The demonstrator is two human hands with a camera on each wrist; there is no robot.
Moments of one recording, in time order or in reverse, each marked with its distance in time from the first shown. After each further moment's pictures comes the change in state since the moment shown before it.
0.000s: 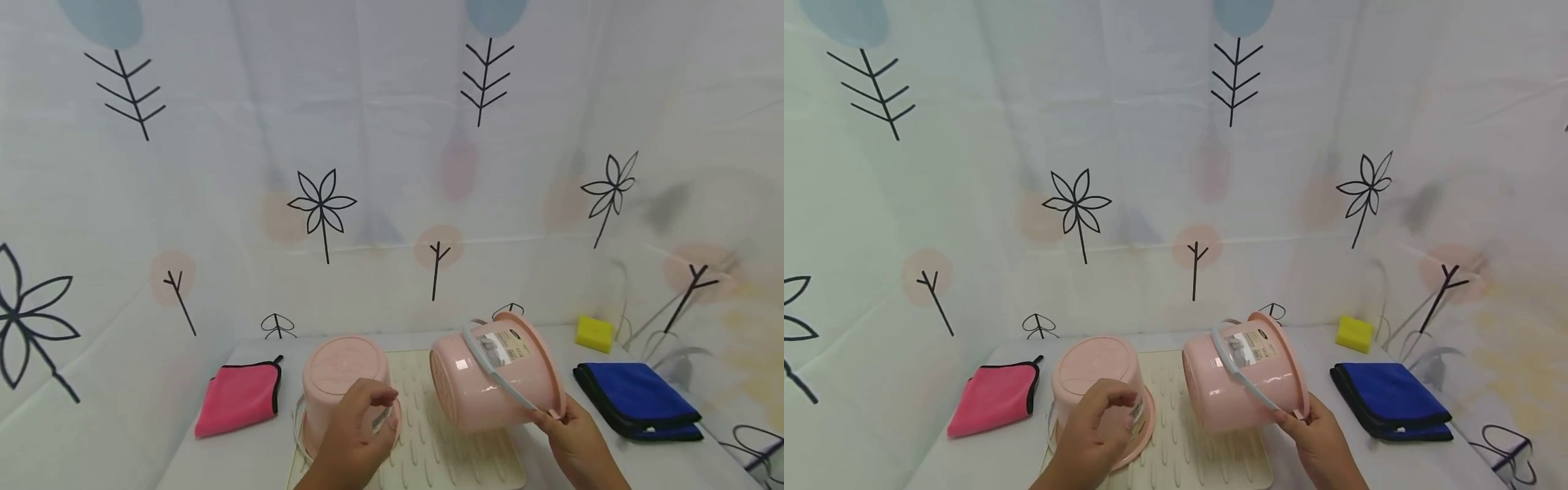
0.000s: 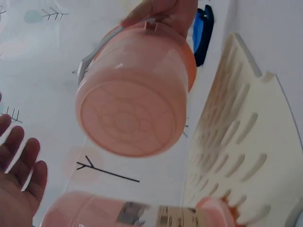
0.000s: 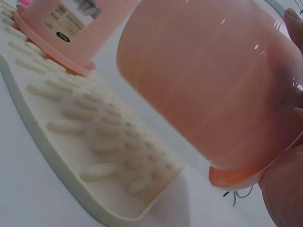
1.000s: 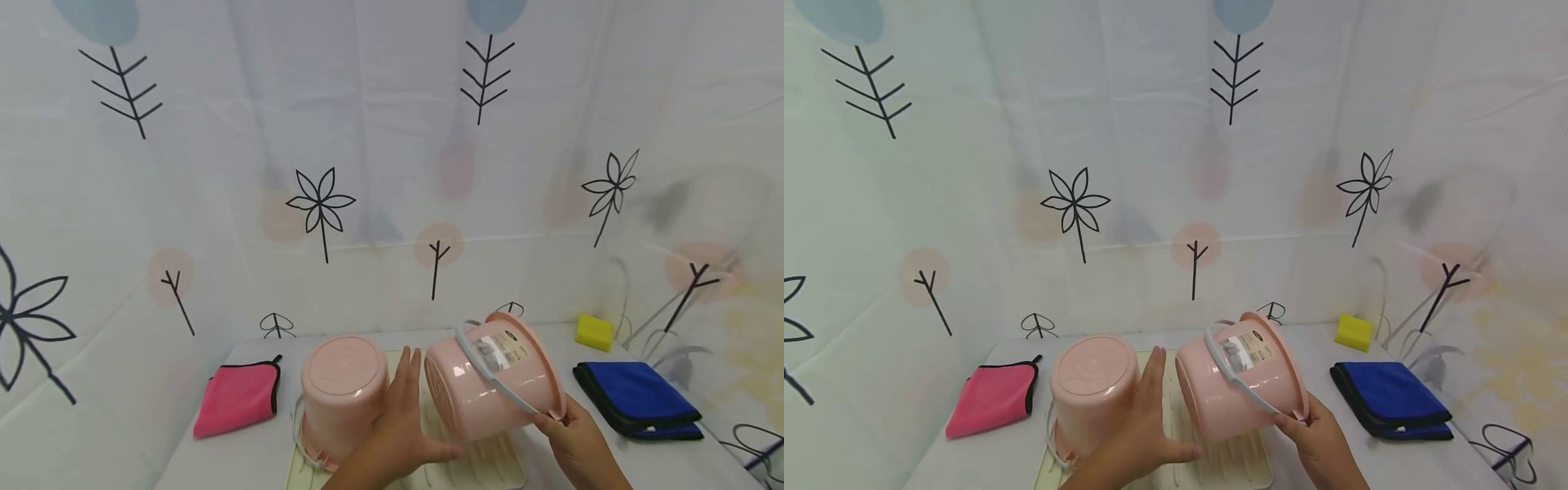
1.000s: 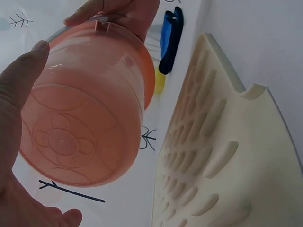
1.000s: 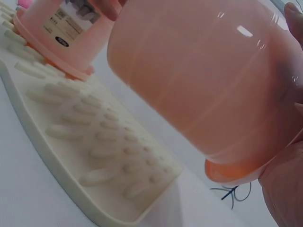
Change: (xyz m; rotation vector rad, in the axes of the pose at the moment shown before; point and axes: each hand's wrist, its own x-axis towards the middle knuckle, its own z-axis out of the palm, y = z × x) left_hand 0.024 -0.009 0.065 0.177 -0.273 -0.504; right_hand -0.004 -0.006 0.002 0.006 -0.033 -0.009
